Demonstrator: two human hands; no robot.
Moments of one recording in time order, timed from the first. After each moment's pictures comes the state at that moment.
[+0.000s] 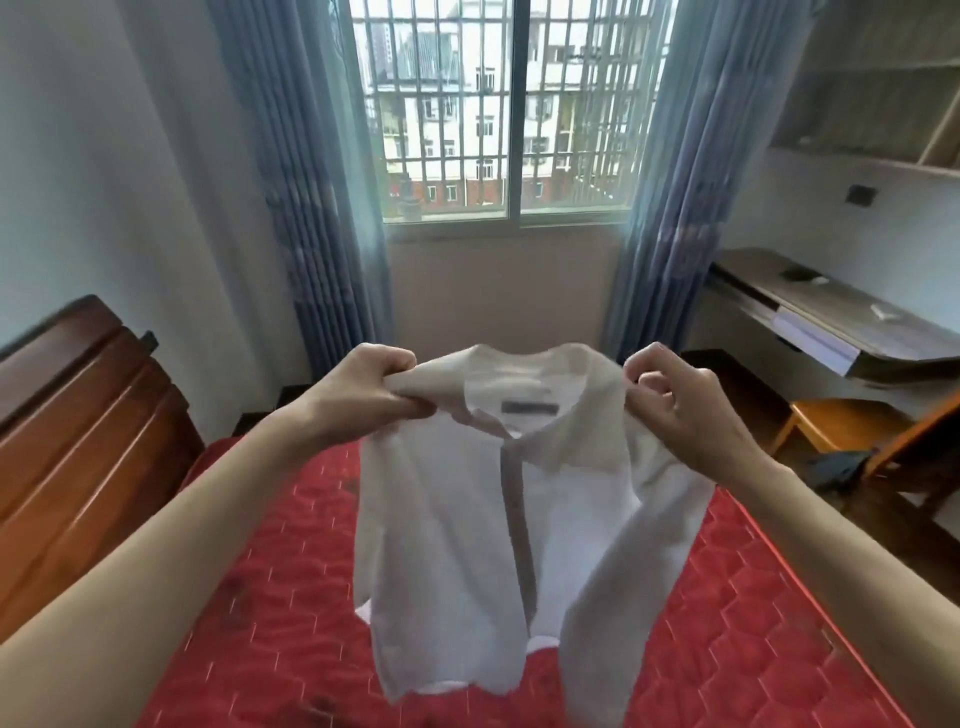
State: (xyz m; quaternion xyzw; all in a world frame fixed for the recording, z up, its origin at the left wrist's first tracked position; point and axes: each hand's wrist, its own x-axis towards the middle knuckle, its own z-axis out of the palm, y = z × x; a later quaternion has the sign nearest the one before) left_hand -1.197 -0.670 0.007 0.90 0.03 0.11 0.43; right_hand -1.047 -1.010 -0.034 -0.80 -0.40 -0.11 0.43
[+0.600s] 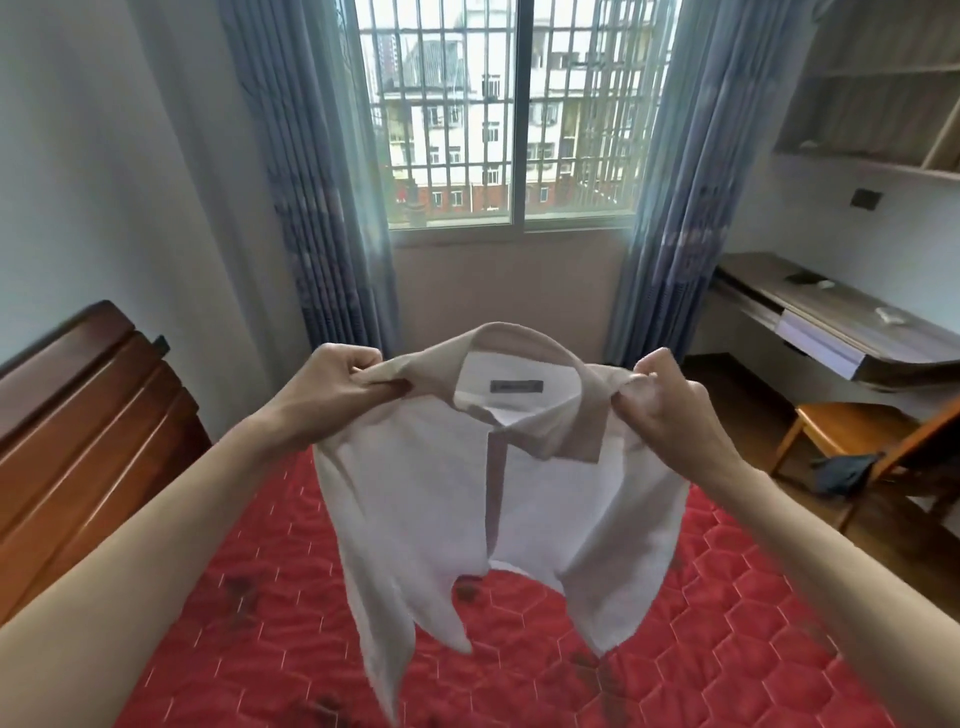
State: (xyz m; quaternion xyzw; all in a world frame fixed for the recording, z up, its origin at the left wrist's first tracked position) left_hand -1.220 -0.652 0.011 0.88 0.05 0.15 0.44; right_hand -1.045 -1.006 -0.047 -0.86 -0.30 -0.13 0.40
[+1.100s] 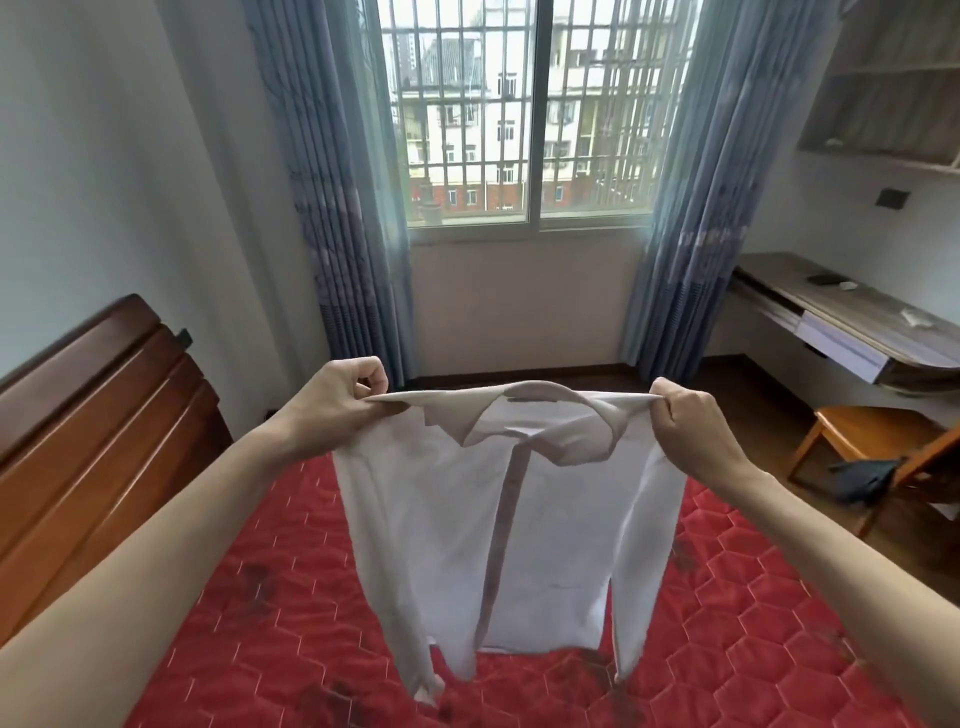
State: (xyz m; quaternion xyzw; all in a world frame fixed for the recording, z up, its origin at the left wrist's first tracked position) left_hand -1.238 -0.632 -0.012 0.88 0.08 0.12 0.45; right_hand -1.027 -1.003 -0.074 -0.89 -0.28 -0.16 0.32
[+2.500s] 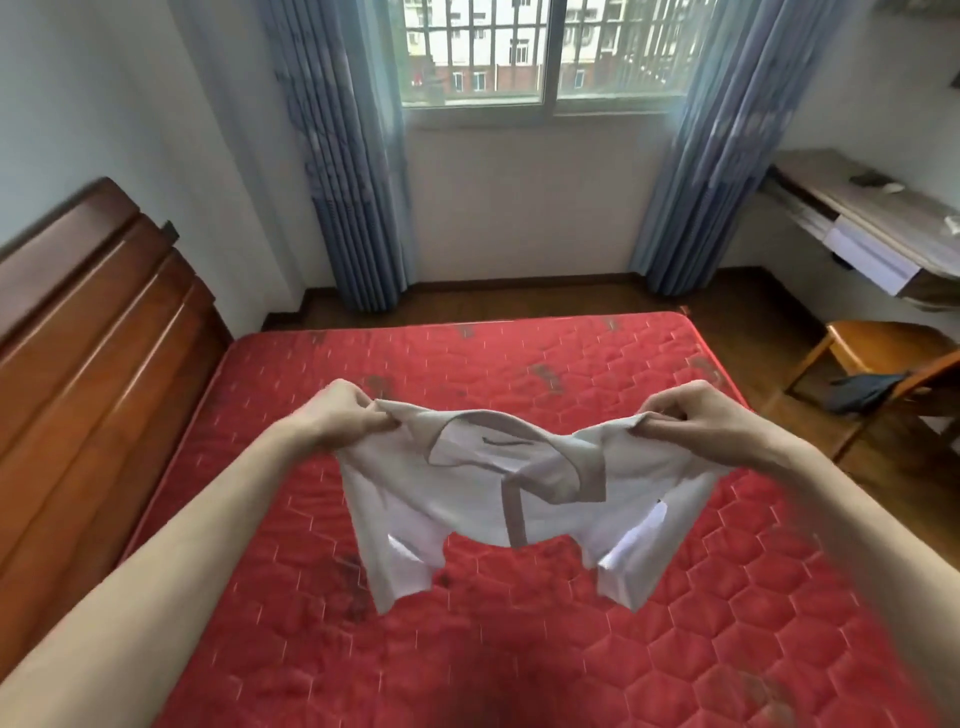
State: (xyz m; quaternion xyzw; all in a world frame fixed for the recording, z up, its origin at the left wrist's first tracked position) left_hand -1.269 -0.649 -0.136 0.89 0.30 -0.09 0.33; right_hand -1.077 -1.052 -0.123 -0.85 -0.35 0.22 0.33
